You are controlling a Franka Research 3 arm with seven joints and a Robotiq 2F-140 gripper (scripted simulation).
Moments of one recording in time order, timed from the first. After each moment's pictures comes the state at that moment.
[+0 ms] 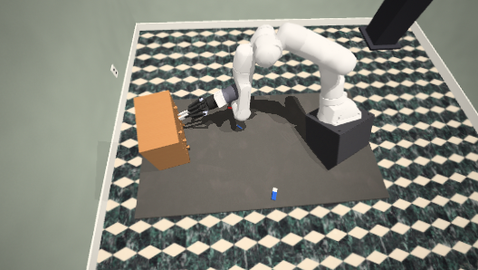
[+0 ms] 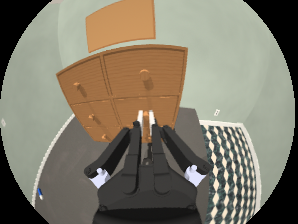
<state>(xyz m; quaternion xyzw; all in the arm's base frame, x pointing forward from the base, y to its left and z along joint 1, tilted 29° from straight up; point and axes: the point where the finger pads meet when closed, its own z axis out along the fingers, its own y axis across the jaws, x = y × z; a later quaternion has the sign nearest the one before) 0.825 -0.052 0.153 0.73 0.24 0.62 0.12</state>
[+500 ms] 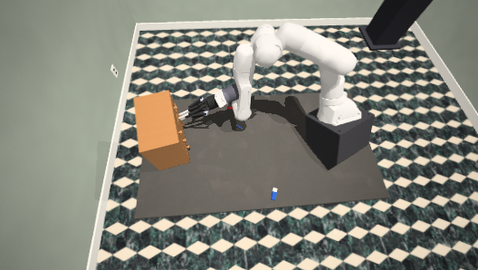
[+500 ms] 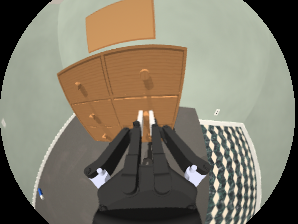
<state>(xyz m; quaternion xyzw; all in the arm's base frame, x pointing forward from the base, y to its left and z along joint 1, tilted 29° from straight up) 0.821 -0.053 0.153 0.74 0.24 0.62 0.12</state>
